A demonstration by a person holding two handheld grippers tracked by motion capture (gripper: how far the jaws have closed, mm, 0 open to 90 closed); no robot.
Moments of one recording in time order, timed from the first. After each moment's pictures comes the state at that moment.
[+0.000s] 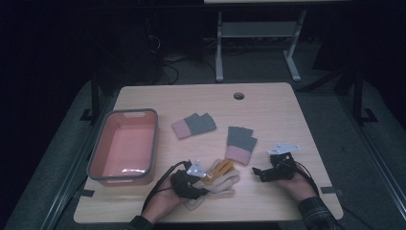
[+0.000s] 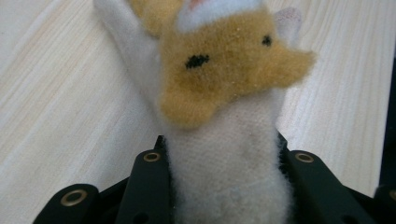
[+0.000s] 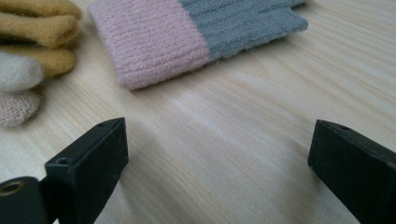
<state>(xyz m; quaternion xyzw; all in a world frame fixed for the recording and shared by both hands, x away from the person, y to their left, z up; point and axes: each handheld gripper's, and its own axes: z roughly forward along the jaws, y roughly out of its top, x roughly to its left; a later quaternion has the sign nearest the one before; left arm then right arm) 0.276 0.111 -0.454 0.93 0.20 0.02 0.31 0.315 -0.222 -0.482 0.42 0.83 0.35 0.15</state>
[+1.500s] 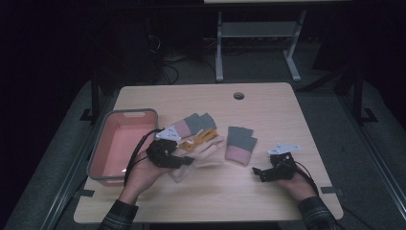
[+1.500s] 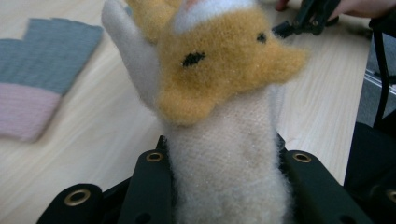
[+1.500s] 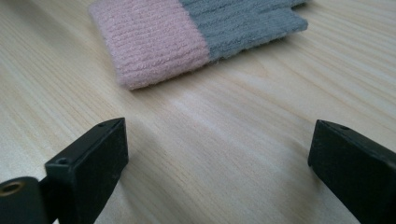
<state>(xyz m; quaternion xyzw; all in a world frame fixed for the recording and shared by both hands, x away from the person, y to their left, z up) 0.317 0.164 -0.364 0.88 0.27 0.04 0.38 0.315 -0.222 -0.483 0.41 0.83 0.35 0.15</state>
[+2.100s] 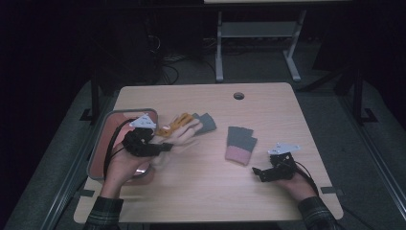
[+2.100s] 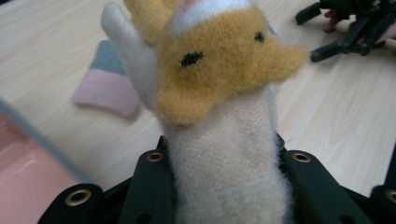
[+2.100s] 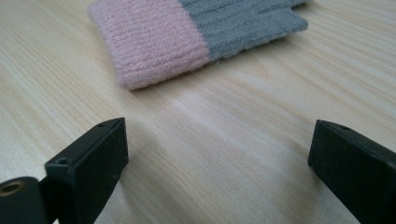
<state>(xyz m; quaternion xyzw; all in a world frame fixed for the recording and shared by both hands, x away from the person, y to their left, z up) 0.327 0.221 -0.340 0.86 0.32 0.10 0.38 0.315 -0.222 -0.483 0.41 0.83 0.35 0.15</state>
